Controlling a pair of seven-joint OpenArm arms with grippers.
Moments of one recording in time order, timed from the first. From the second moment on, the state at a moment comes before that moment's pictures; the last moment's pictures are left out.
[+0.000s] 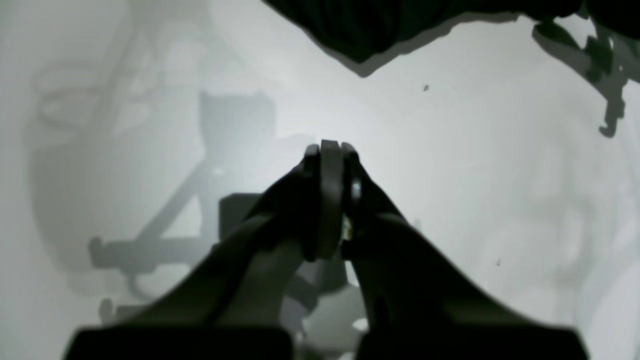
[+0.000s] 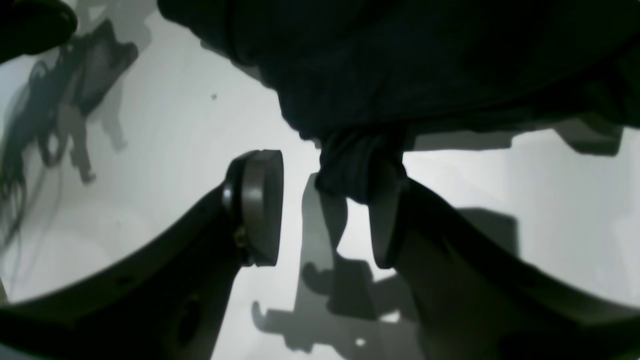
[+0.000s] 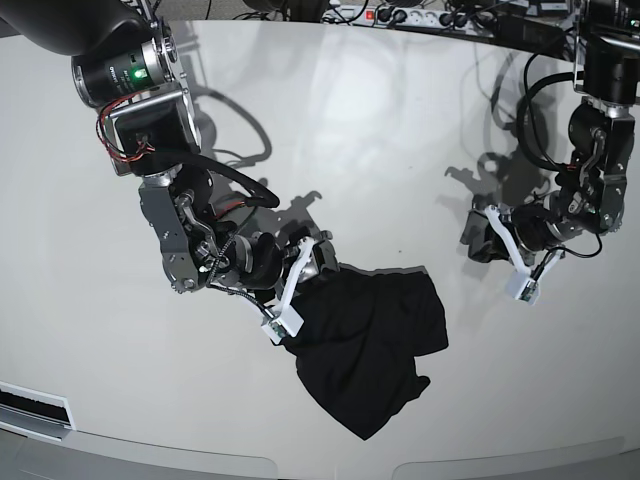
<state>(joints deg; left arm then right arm) -6.7 -28.1 5.0 69.3 -28.2 -31.4 31.0 22.0 -0.1 -12.7 49.7 19.2 33.0 -31.7</state>
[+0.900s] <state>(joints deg) -6.7 -28.4 5.0 69.3 -28.2 -31.4 33.0 20.0 2.4 -12.7 92.4 11.5 28.2 -52.3</state>
